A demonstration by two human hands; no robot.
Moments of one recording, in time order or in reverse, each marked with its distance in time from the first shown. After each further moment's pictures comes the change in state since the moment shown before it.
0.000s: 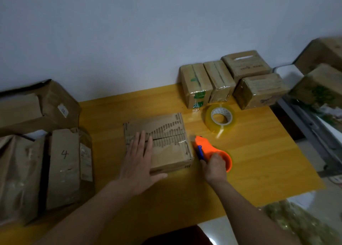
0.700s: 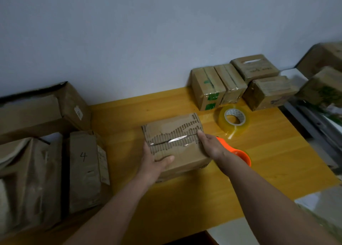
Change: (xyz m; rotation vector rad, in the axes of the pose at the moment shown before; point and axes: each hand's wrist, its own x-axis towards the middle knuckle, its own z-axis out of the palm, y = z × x) left_hand -0.001 -0.040 0.007 -1.309 0.018 -0.279; right_hand -0.015 -0.102 -0.037 0.622 -0.309 -0.093
